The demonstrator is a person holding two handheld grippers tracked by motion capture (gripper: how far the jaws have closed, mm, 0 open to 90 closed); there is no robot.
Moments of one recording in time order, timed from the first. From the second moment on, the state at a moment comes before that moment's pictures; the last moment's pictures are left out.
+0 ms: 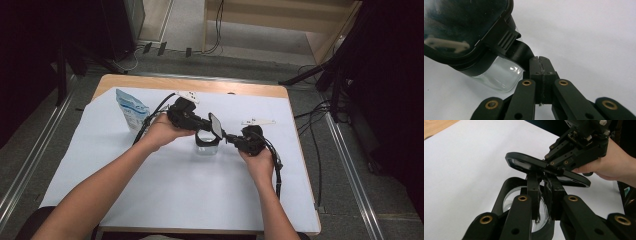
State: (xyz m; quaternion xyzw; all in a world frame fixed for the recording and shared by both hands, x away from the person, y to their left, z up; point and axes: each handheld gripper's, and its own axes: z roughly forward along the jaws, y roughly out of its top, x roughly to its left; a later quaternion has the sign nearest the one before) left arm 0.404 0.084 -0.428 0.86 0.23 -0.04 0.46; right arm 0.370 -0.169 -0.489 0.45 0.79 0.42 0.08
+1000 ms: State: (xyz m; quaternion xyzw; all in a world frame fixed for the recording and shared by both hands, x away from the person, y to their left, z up) left arm 0.408 0.062 -0.428 0.86 0.22 -0.05 0.45; right arm 0.361 -0.158 -0.492 0.44 0.78 0.43 0.07
